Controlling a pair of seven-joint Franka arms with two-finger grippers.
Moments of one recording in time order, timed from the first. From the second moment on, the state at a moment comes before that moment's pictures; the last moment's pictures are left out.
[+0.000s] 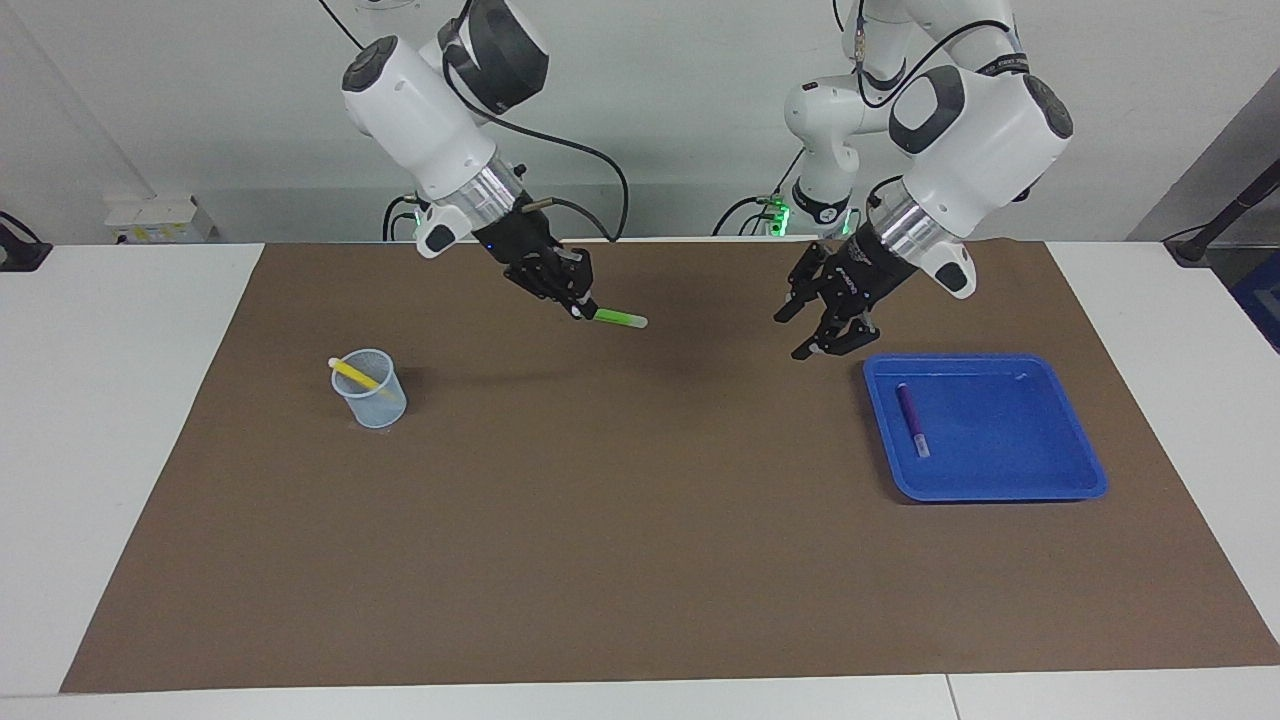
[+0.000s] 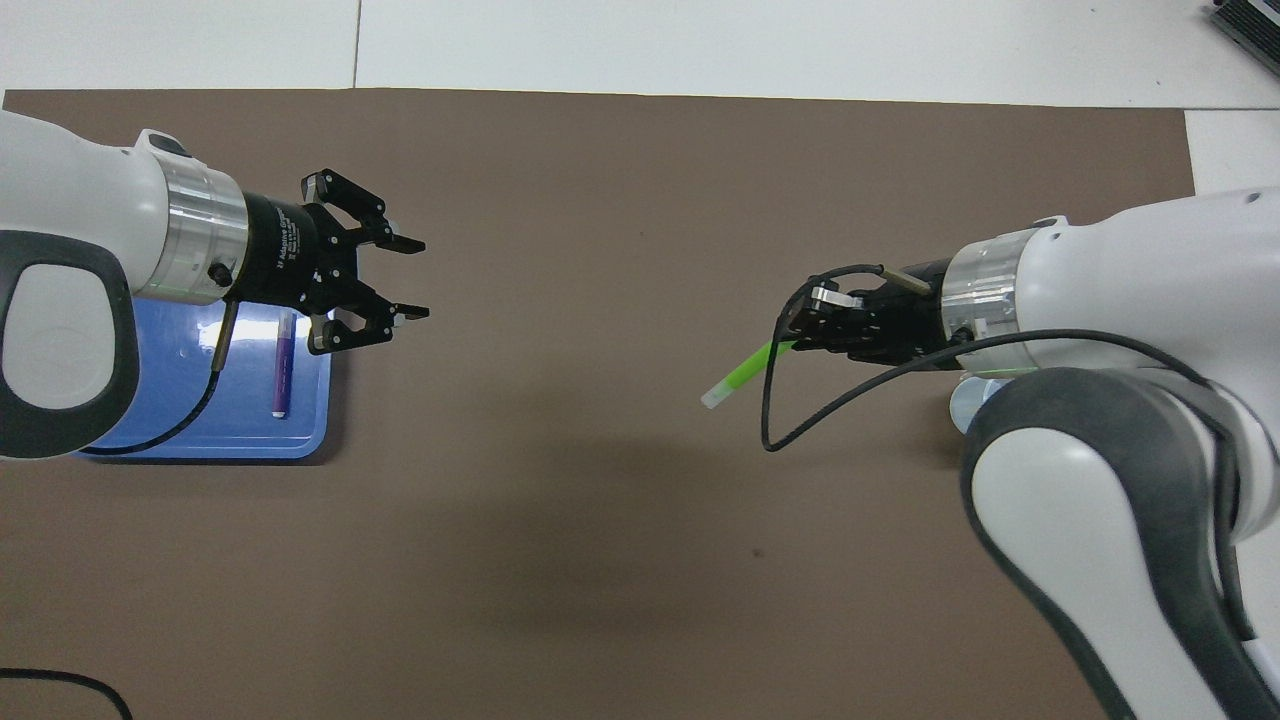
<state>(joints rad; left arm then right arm) 0.08 0.04 -0.39 -1.77 -0.52 1.99 -1.87 0.18 -0.03 0.23 -1.91 0.54 2.27 0.73</state>
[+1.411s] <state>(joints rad) -0.13 -0.07 -0.39 -1.98 -0.52 2.35 -2.08 0.36 -0.05 0.22 -2.04 0.54 2.62 1.13</state>
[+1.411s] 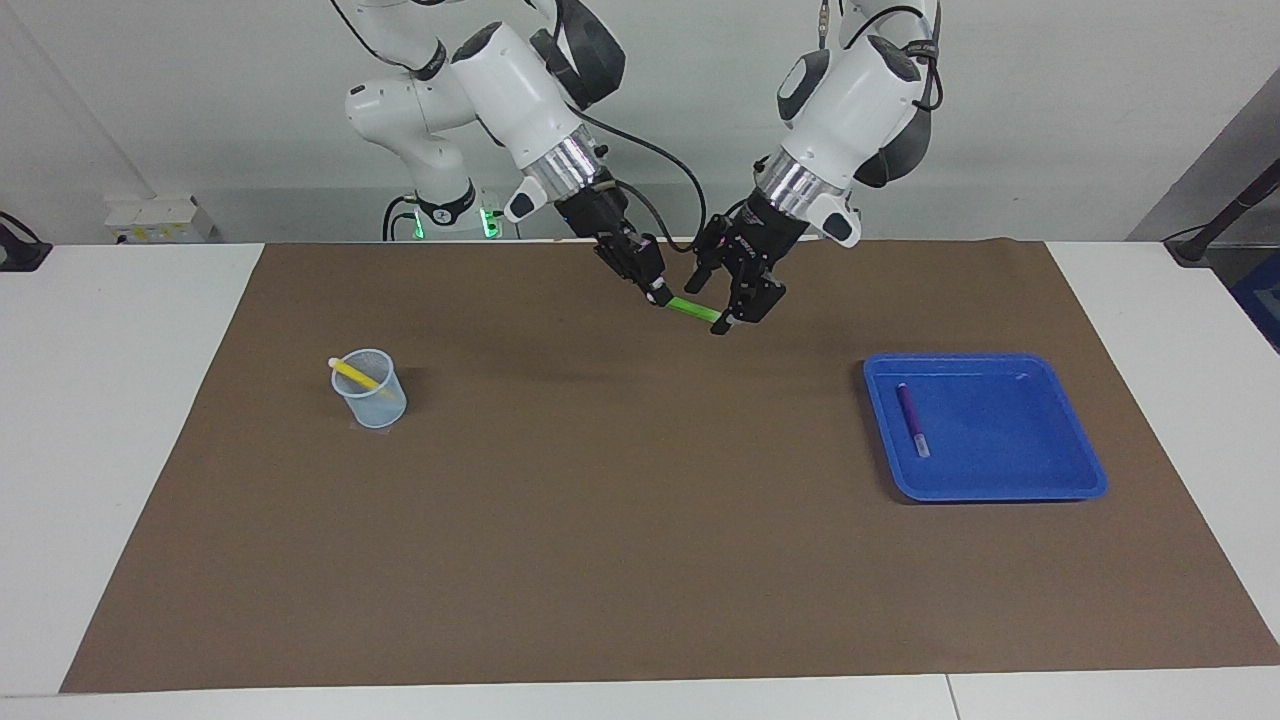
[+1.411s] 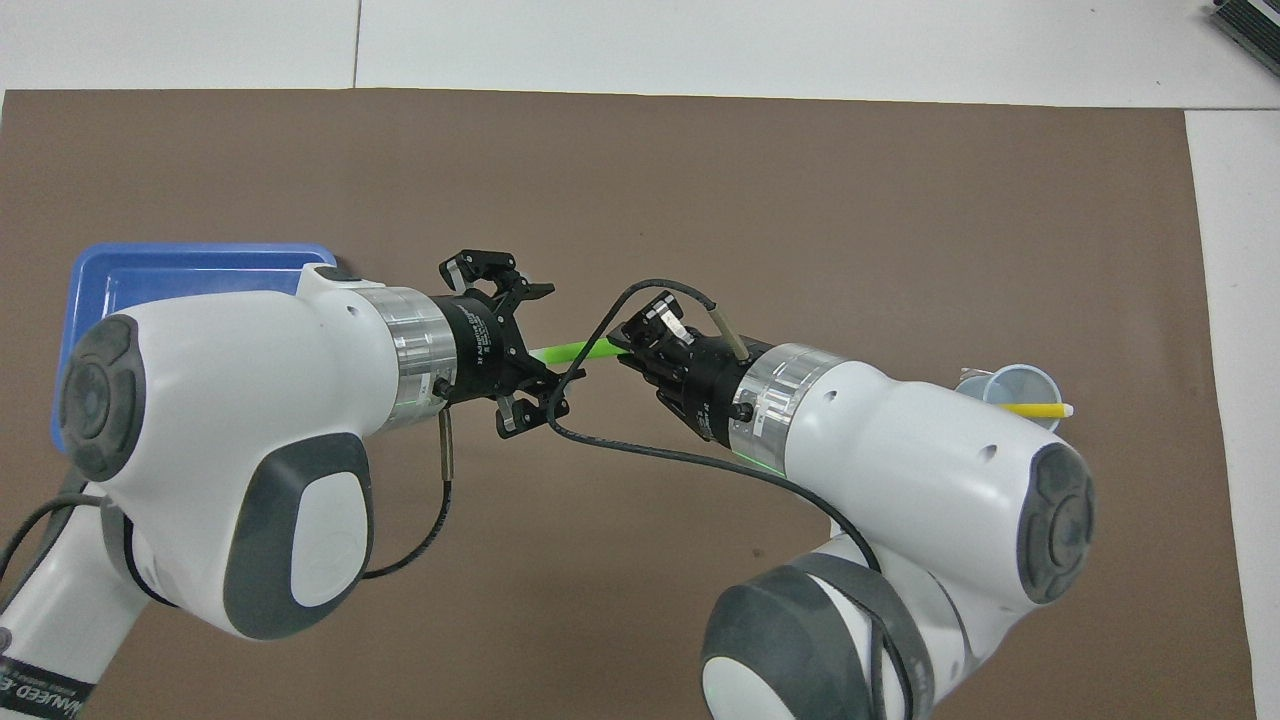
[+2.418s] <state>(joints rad) -0.21 -0.07 -0.39 -2.06 -0.52 2.46 -2.07 0.36 -0.07 0.22 -2.05 0.54 2.57 1.00</state>
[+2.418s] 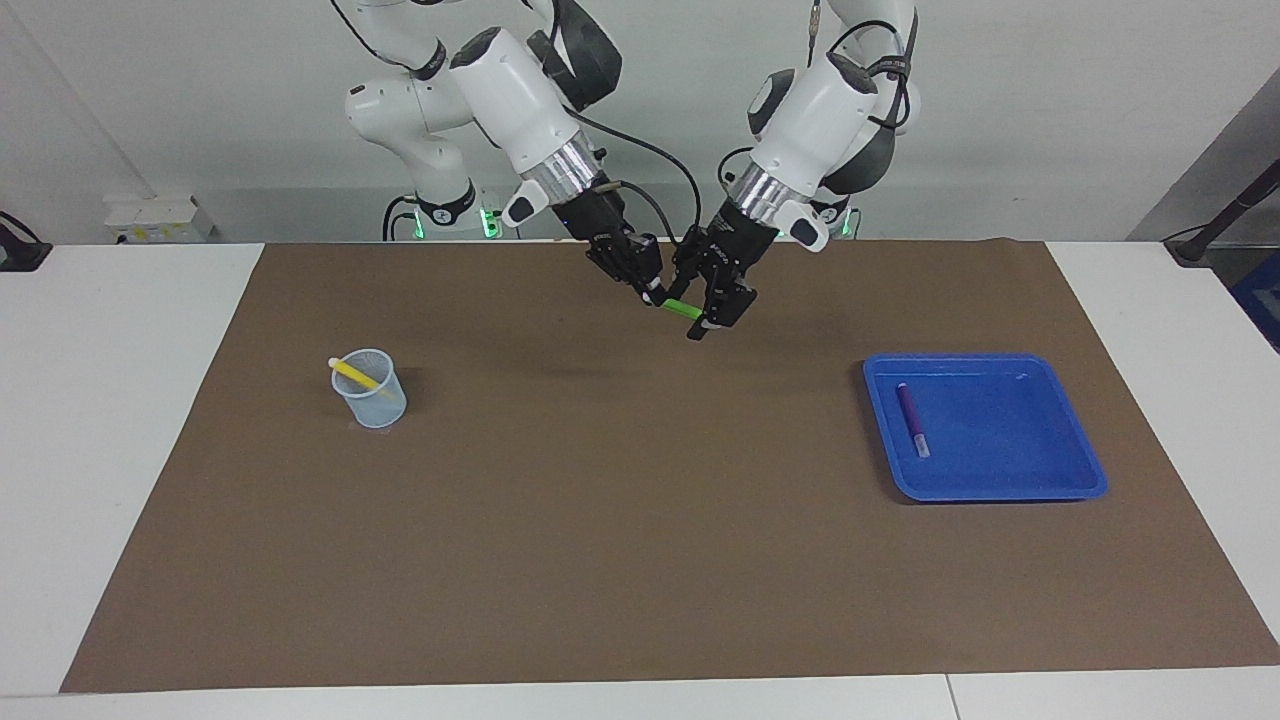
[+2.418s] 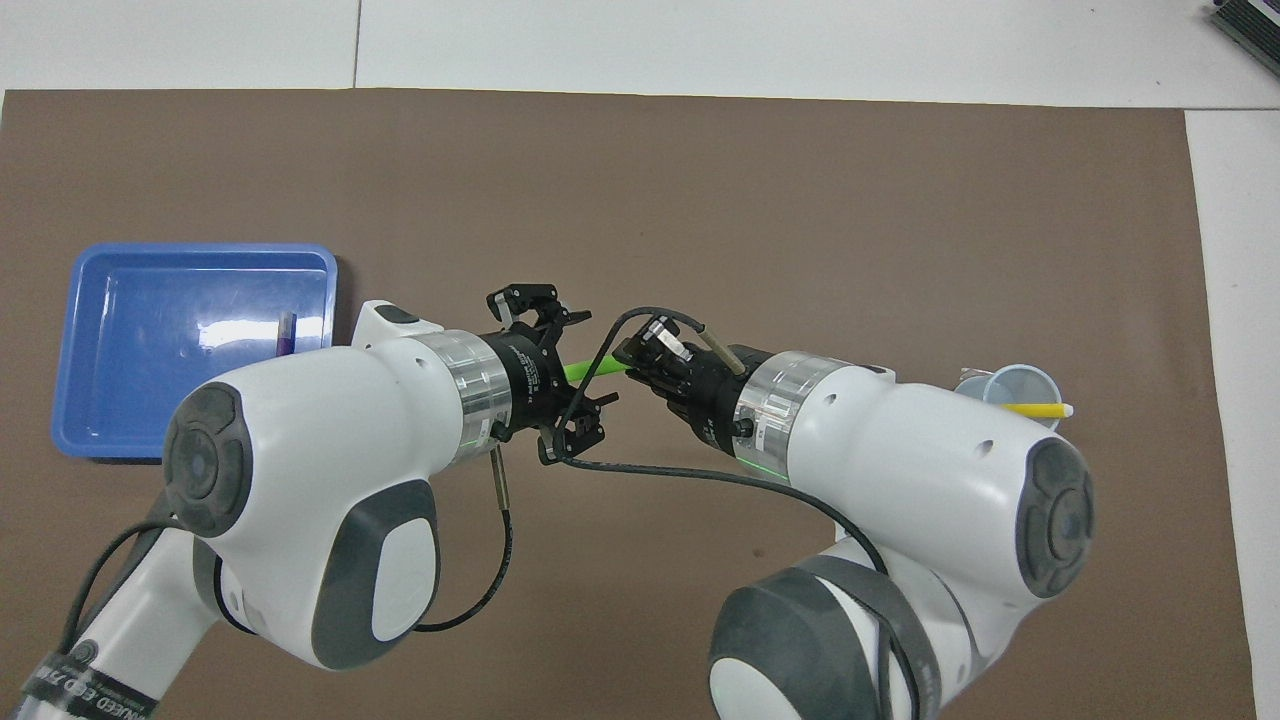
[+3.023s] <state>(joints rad) -0.21 -0.08 -0.38 -2.06 -0.52 2.42 -2.04 0.36 -0.07 0.22 -2.06 0.54 2.57 1.00</state>
